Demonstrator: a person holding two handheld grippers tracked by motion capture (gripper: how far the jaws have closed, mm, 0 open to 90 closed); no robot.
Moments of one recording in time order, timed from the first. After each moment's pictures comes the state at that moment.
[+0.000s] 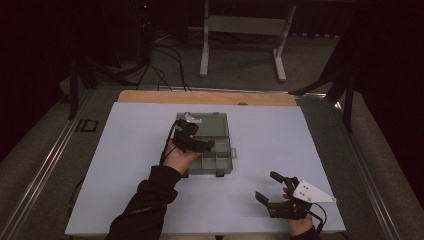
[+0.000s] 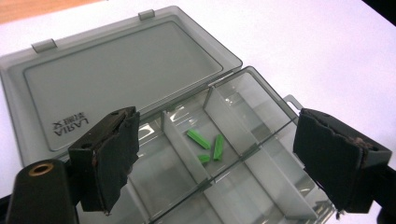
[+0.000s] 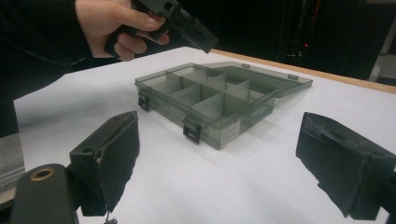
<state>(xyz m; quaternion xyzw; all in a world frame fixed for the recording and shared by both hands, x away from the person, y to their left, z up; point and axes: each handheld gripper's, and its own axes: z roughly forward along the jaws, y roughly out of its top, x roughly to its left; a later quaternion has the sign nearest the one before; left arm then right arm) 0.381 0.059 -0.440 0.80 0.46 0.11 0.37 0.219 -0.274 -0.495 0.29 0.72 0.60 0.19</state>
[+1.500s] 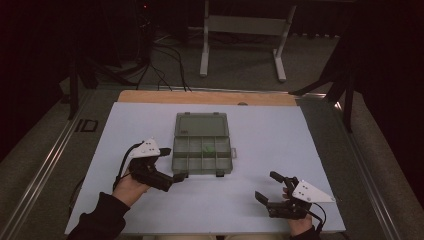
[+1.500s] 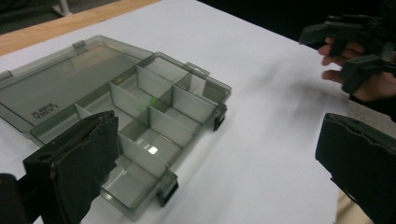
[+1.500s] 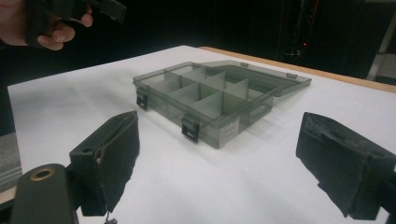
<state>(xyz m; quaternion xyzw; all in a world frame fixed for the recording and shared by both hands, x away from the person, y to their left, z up) 0.284 0.159 -0.422 0.82 0.28 0.06 0.50 0.220 -0.273 -0.495 0.30 0.72 0.60 0.20</state>
